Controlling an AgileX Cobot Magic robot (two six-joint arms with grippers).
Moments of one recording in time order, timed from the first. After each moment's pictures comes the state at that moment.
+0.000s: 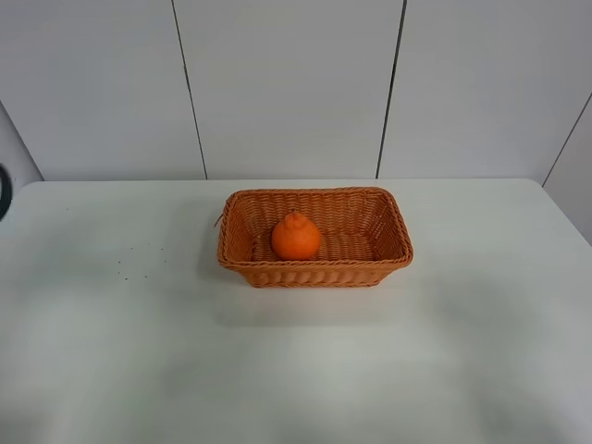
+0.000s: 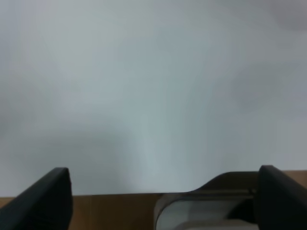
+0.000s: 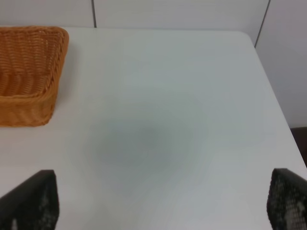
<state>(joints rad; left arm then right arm) 0.05 0.76 -0.79 -0.03 1.17 0.04 0.00 -0.01 -0.50 -0.03 1.03 0.03</state>
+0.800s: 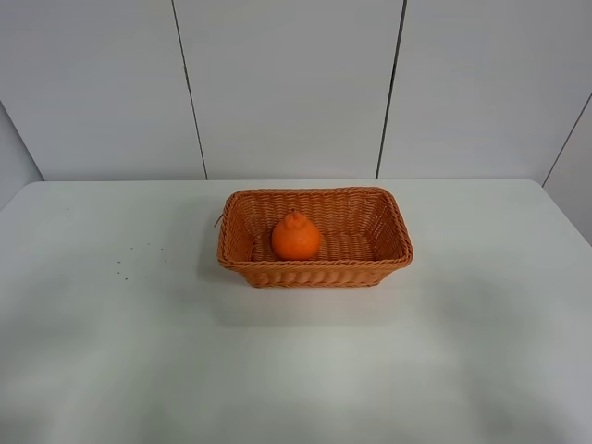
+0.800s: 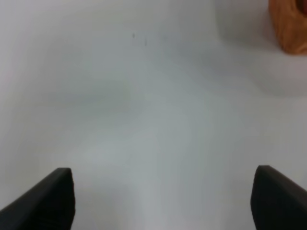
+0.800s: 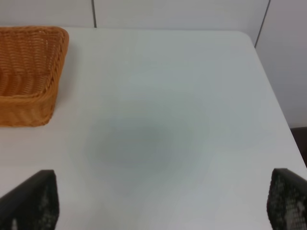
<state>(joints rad) 0.05 0.03 -0.49 -0.03 1.06 0.03 0.00 -0.01 -0.50 -0.03 1.03 0.03</state>
